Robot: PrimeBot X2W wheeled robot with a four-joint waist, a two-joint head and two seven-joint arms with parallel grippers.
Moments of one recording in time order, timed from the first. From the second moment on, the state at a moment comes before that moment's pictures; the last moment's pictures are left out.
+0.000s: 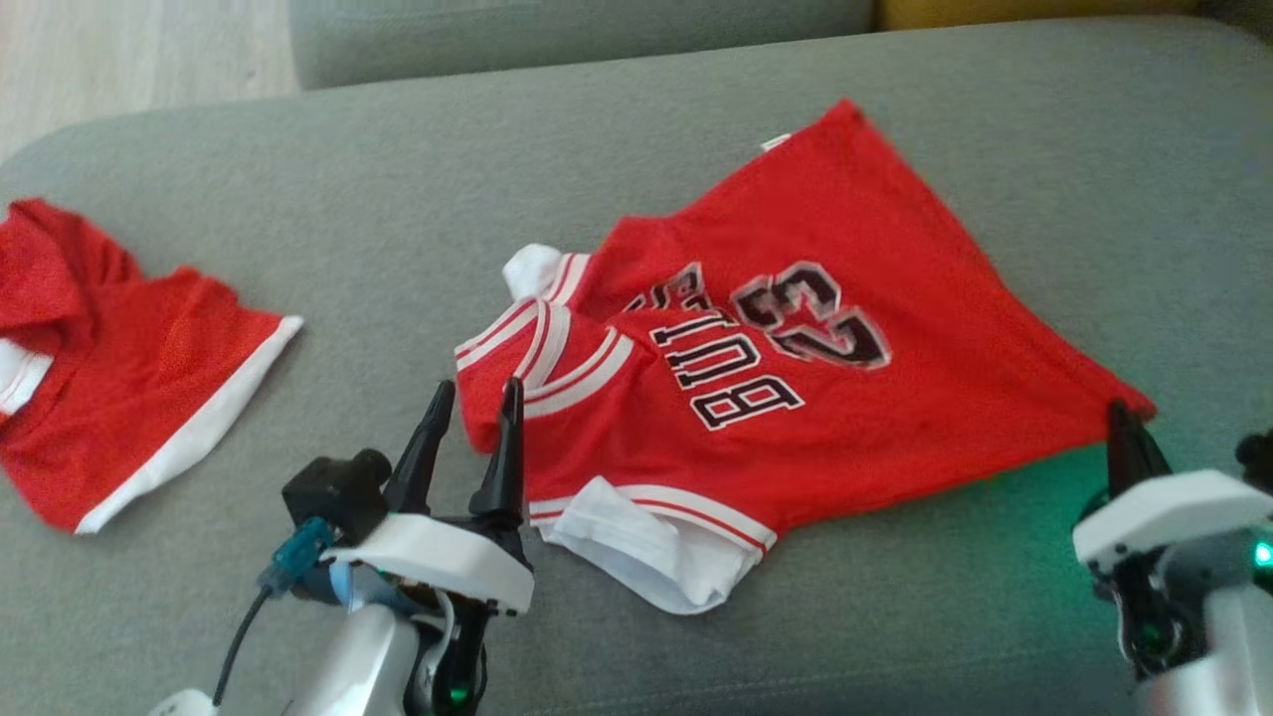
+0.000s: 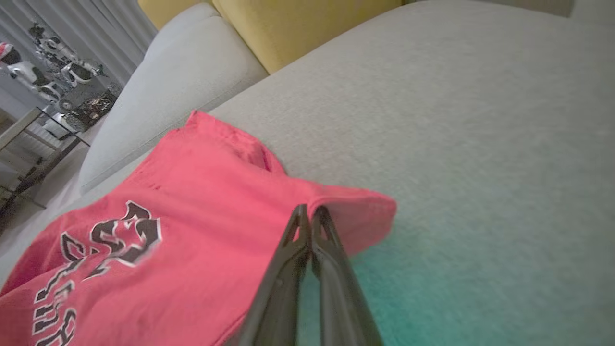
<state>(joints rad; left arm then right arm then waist) -0.15 0.04 -0.37 0.26 -0.46 0.02 -0.26 -0.18 -0.05 -0.25 0.41 0.40 0.13 0.13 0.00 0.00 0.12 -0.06</state>
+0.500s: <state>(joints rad) -0.13 0.04 -0.37 0.26 -0.46 0.02 -0.26 -0.02 -0.04 -0.27 0.36 0.40 0.13 0.18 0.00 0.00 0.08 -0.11</state>
